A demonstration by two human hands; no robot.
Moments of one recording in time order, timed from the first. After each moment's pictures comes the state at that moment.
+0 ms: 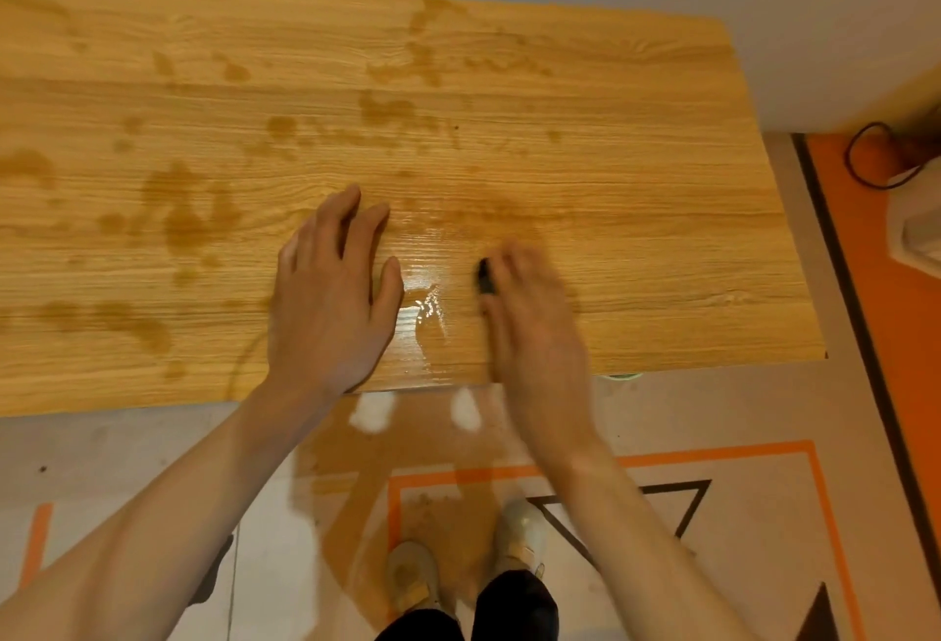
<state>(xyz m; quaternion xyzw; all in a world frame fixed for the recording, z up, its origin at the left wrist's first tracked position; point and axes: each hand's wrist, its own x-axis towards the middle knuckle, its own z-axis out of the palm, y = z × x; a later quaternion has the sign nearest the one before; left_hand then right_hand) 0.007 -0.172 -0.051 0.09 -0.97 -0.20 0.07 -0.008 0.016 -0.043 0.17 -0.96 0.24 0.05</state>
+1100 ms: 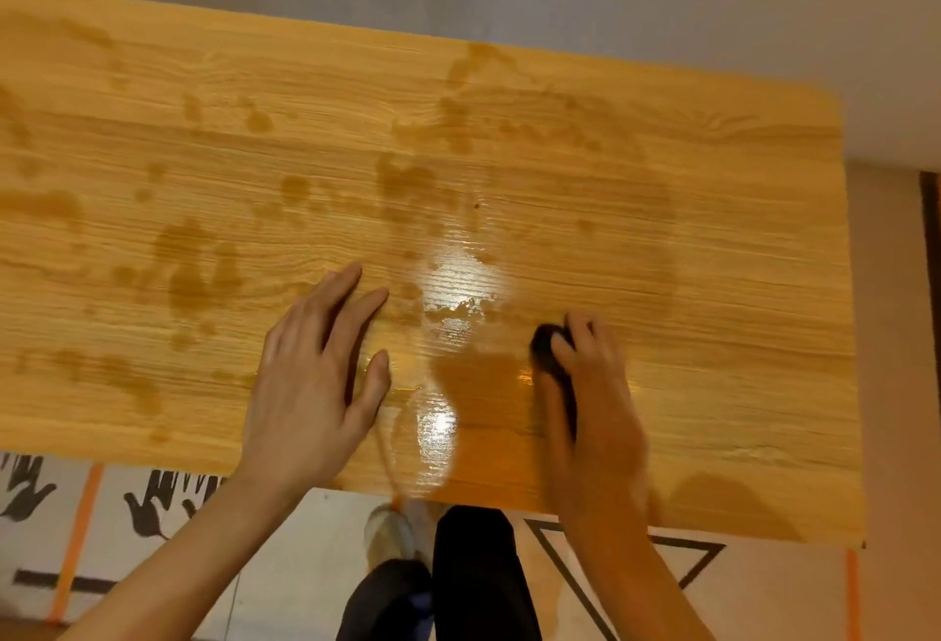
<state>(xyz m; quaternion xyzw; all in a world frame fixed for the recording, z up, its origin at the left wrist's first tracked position) 0.007 -0.166 -0.040 0.12 -0.97 -0.22 0.03 -0.059 0.055 -0.035 0.15 -0.93 0.33 -0.02</state>
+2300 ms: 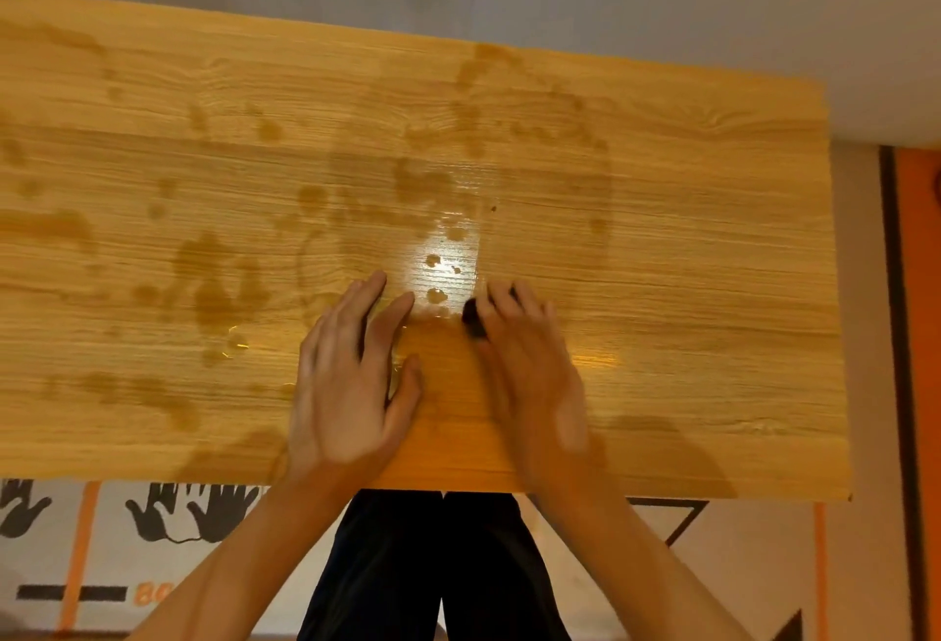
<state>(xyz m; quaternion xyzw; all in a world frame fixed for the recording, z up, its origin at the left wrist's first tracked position) 0.001 -0.172 -0.041 0.12 -0.96 -0.25 0.02 -0.077 -0.008 -0.045 0.29 -0.94 0.18 -0.01</state>
